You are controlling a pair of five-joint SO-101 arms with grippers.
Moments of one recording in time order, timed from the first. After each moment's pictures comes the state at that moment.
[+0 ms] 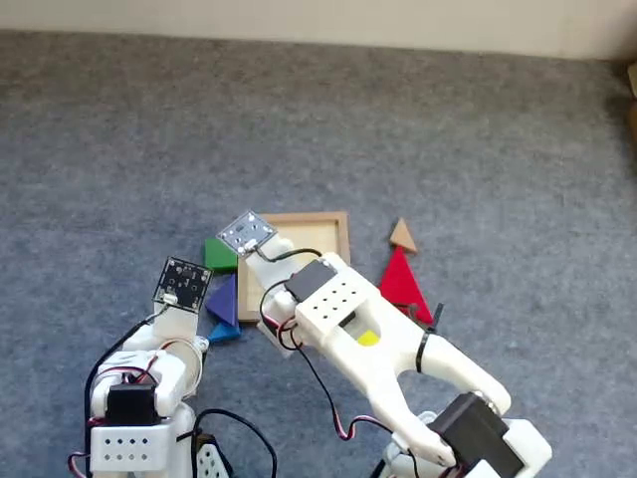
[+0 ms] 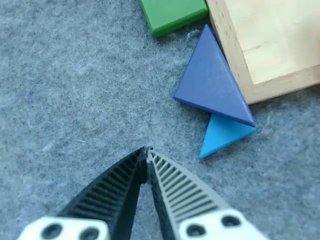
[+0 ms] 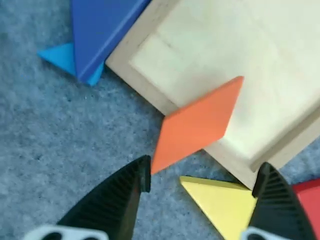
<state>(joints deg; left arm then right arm) -7.6 -102.2 96.0 74.4 -11.2 -49.7 -10.4 35.5 61.4 5.1</state>
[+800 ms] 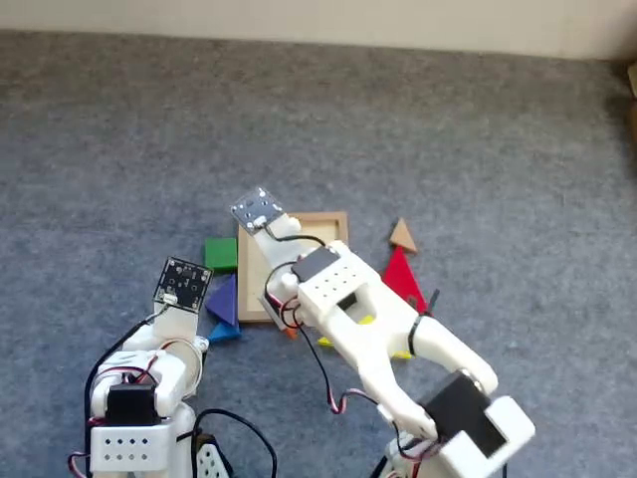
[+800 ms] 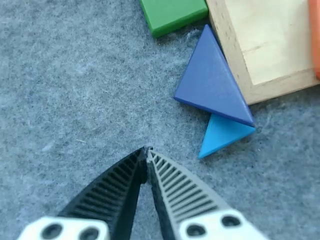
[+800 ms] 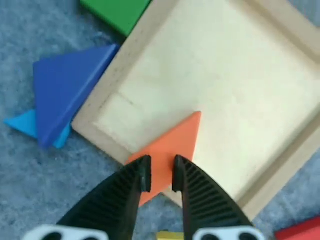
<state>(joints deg) -7.6 -102.2 96.0 74.4 -11.2 -45.3 1.4 31.1 49.8 4.8</state>
